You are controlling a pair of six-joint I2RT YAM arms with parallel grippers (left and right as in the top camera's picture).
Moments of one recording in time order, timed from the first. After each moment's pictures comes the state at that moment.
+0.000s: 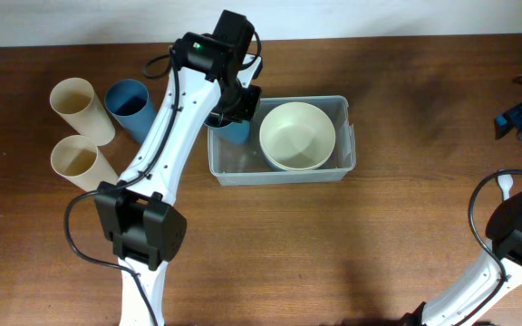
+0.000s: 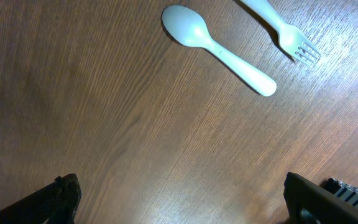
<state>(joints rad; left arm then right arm) -0.39 2.20 2.30 -1.40 0.09 -0.07 -0.57 2.15 2.19 -1.61 0.07 0.57</state>
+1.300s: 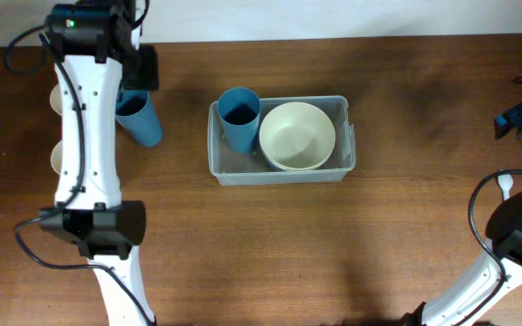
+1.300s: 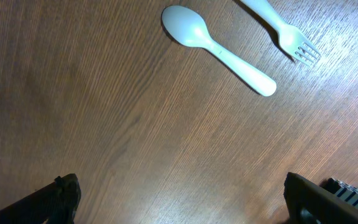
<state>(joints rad) -0.07 2.20 2.64 -1.64 -0.19 -0.08 -0.57 2.15 2.19 -1.61 0.07 0.56</state>
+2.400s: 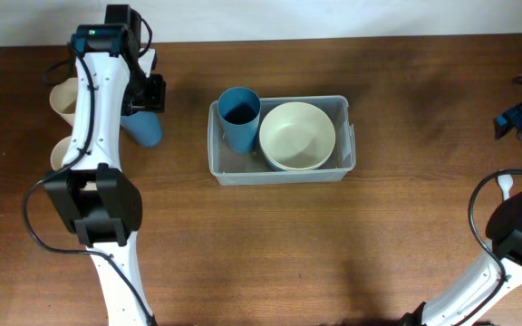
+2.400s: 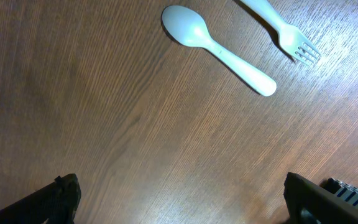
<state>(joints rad) -0.01 2.31 2.36 -1.45 -0.05 0.04 -0.57 2.15 2.19 -1.61 0.07 0.57</state>
